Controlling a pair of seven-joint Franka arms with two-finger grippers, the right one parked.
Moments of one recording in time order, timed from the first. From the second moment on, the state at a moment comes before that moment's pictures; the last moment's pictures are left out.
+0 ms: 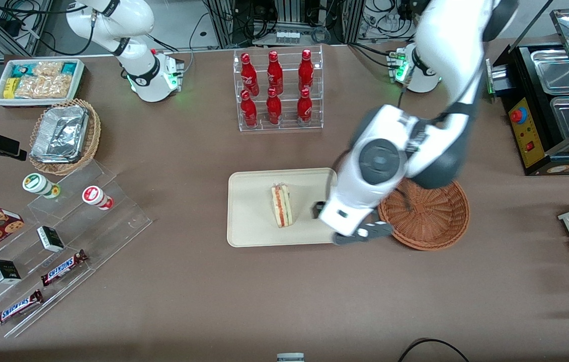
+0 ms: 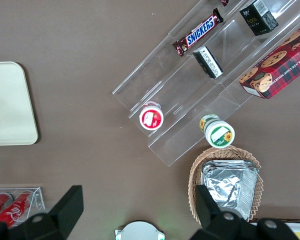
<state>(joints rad) -0.40 0.62 -0.11 -1.13 -0.02 1.71 -0.63</state>
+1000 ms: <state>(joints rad) -0.03 0.19 -0.11 -1.55 -0.03 1.67 0.02</state>
